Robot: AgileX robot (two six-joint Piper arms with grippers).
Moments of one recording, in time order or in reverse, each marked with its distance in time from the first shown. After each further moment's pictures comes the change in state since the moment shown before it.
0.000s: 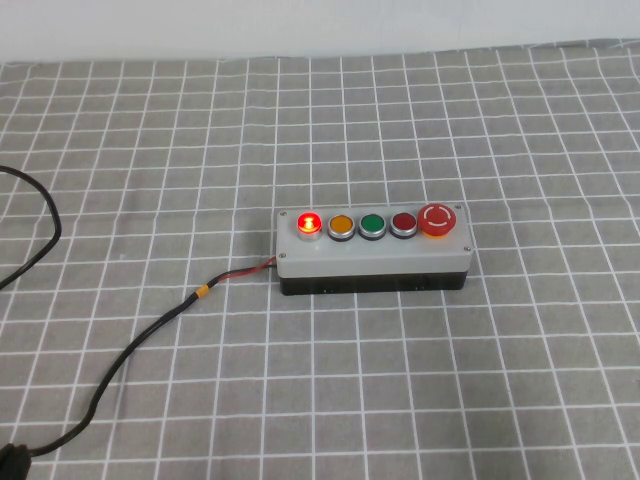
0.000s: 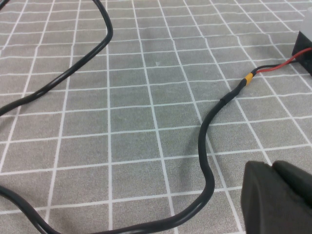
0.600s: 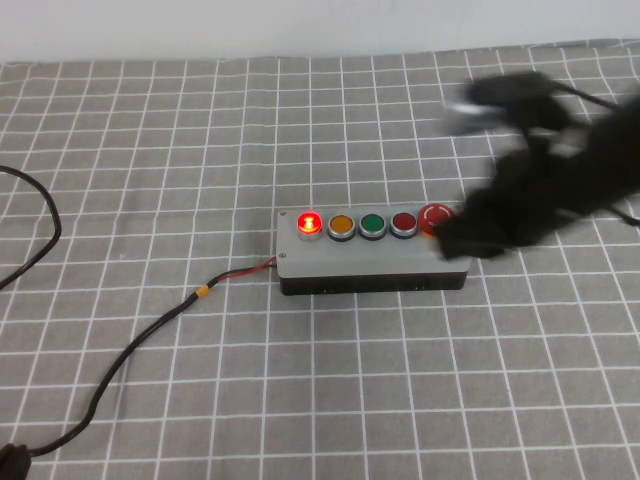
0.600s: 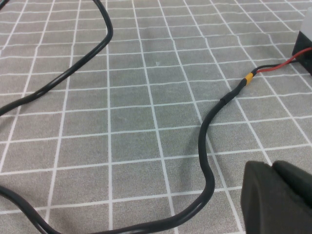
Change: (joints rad) right arm 0.302 0.992 -0.880 -0.336 0.292 -0.054; left arm 0.000 0.000 0.000 0.000 0.000 0.000
